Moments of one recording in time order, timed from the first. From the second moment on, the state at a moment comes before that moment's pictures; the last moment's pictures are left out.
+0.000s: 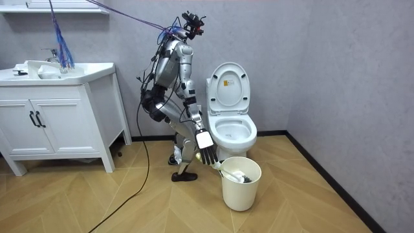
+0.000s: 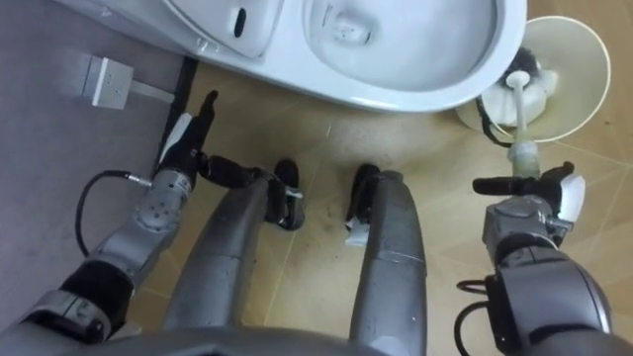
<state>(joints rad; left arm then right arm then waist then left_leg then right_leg) -0.16 0.23 -0.37 0.62 0.08 -0.04 0.21 -0.41 -0.40 0.16 1.34 0.35 -0.02 -0.51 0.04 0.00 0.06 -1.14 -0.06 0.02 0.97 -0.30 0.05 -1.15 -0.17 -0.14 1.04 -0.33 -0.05</state>
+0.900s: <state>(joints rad) -0.13 0.26 -0.41 0.54 0.07 -0.01 0.20 -0.36 -0.46 0.27 1.35 0.46 -0.03 -0.49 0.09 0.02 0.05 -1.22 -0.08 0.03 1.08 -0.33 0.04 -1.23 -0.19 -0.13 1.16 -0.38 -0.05</state>
